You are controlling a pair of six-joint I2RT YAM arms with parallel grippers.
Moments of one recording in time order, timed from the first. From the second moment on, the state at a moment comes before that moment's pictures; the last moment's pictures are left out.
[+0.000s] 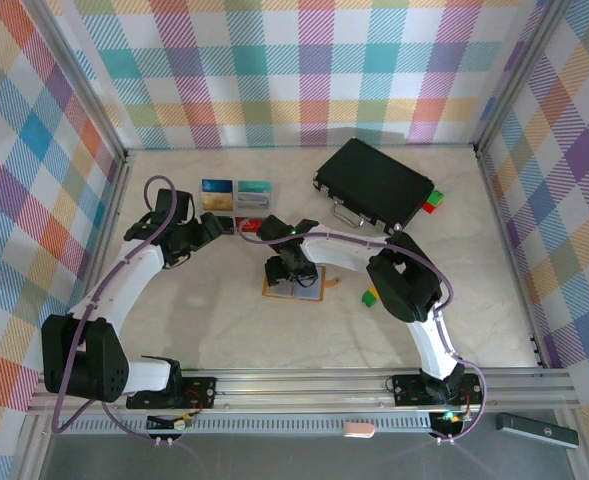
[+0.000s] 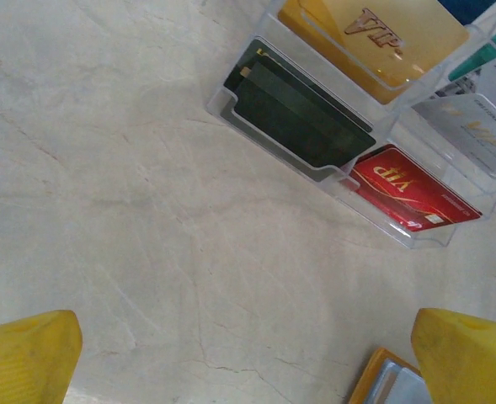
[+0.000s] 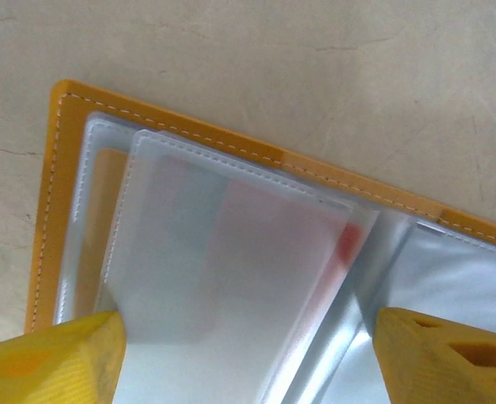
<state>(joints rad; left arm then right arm) -0.14 1.32 0.99 -0.64 -0.03 -0.68 0.90 2.10 1.56 -0.82 0.03 0.66</state>
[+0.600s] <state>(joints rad) -0.14 1.35 0.92 -0.52 0.19 -0.70 0.87 2.02 1.41 -0.67 -0.02 0.68</state>
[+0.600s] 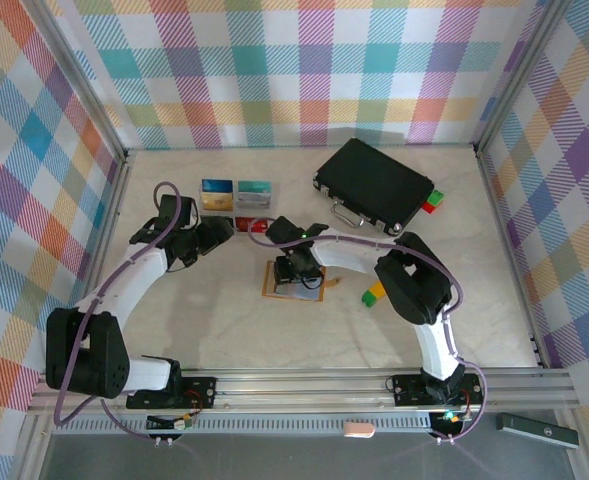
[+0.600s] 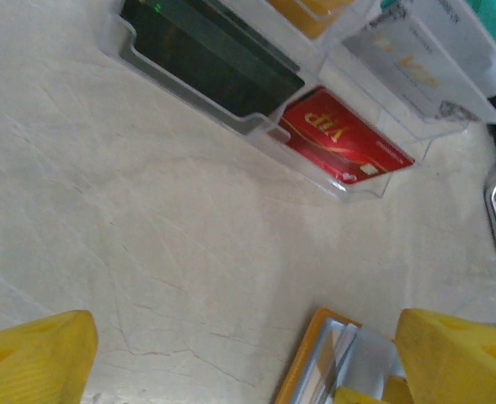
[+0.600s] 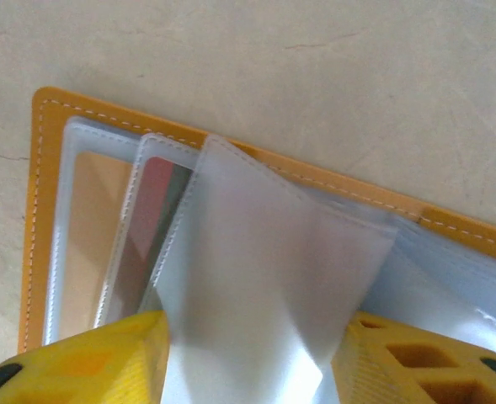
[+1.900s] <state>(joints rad) -0.46 1.76 0.91 -0.24 0.50 -0.89 0.83 1.91 1.22 -0.48 -0.06 0.68</state>
